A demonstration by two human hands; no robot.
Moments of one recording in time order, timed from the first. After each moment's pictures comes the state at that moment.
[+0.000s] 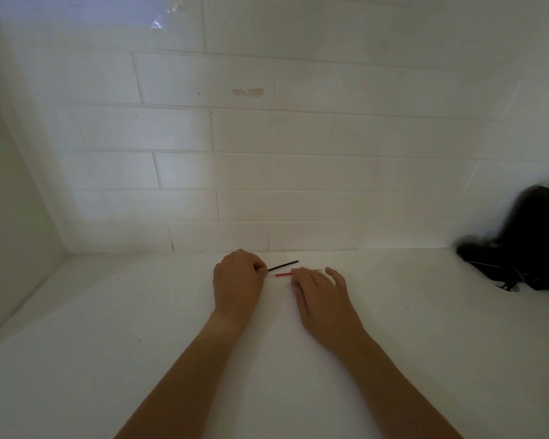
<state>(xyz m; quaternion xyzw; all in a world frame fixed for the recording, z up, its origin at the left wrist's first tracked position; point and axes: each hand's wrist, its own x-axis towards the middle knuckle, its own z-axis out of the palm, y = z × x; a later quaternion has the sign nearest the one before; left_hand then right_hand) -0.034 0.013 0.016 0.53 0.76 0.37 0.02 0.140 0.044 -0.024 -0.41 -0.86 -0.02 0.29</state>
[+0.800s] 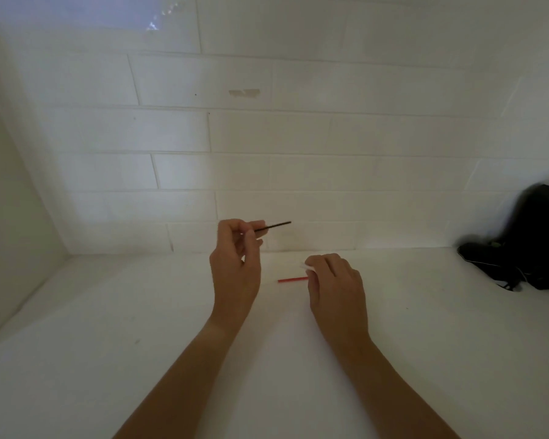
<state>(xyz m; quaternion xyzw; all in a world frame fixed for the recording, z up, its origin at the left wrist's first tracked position) -0.012 -0.007 0.051 0.45 0.52 0.72 0.11 0.145 0.038 -0.004 -0.43 -0.78 -0.10 0.44</state>
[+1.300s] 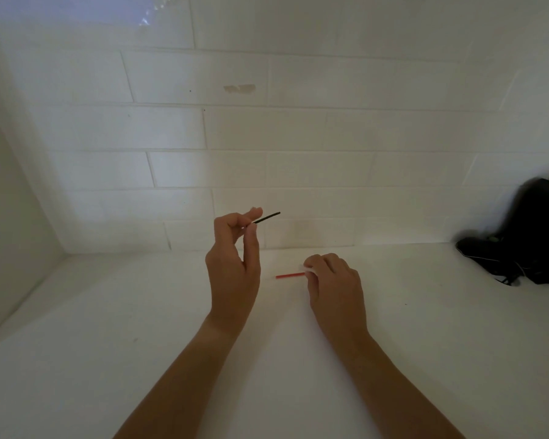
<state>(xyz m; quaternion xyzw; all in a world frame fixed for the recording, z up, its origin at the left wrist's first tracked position) -0.006 -0.017 0.058 0.50 0.51 0.70 -0.05 0.146 0.044 -0.010 -0.46 -0.79 -0.05 0.41</state>
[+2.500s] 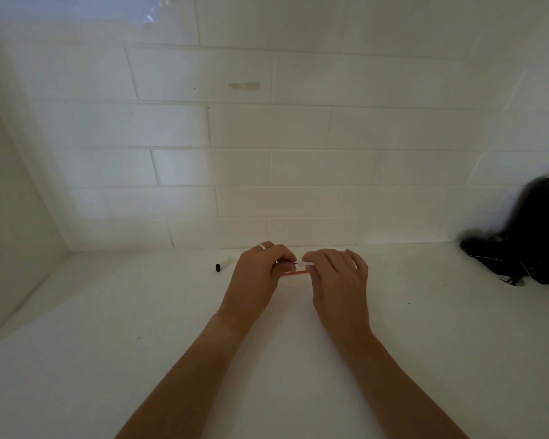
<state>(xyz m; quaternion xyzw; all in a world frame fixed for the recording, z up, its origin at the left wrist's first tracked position) -0.016 0.007 0.024 0.68 0.57 0.46 0.04 0.145 0.044 -0.008 -0.40 -0.78 -0.10 0.46</state>
